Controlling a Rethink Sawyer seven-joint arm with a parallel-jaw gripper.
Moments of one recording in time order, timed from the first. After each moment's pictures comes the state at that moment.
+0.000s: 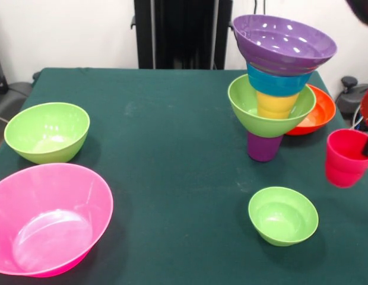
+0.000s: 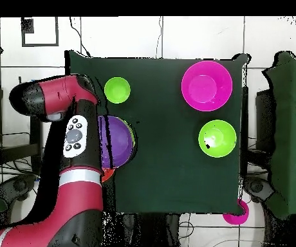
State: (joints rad) arm 0.26 -0.30 -0.11 0.98 0.02 0.90 2.00
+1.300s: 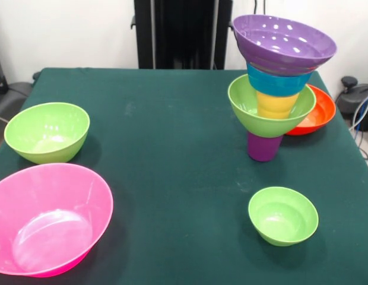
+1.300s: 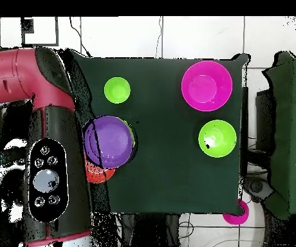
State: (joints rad) arm 0.25 -0.66 -0.10 1.00 0.19 0.94 2.00
